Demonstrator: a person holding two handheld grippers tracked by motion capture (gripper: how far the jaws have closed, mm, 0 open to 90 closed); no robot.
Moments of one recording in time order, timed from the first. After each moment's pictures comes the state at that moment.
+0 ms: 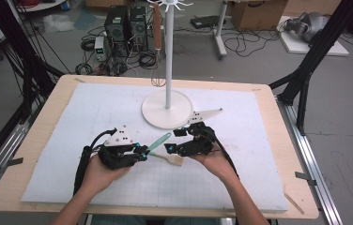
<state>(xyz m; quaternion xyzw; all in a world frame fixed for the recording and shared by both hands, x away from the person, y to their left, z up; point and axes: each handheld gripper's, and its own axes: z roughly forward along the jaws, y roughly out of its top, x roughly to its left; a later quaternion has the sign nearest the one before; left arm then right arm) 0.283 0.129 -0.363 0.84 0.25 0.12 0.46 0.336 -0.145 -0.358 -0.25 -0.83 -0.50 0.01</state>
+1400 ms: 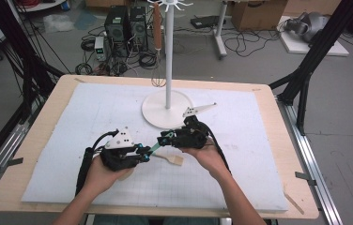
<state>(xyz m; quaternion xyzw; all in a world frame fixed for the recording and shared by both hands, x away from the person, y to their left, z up) 0.280 0.125 -0.365 0.84 0.23 0.12 0.47 0.350 -0.130 -0.359 -0.26 -0.80 -0.53 0.10</state>
